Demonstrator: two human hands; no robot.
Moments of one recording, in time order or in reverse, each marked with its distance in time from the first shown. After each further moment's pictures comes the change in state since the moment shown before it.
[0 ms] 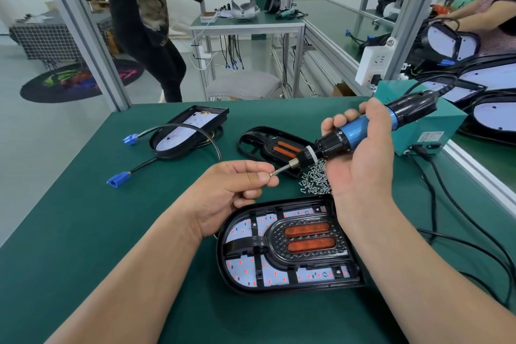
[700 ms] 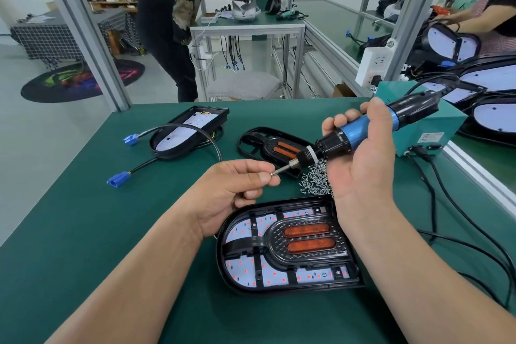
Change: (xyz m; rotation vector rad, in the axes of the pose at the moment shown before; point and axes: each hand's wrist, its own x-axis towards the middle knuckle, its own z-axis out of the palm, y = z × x) left_hand -0.003 0.002 0.006 -0.027 0.016 0.015; right_hand -0.002 -0.002 0.000 0.002 0.000 -0.011
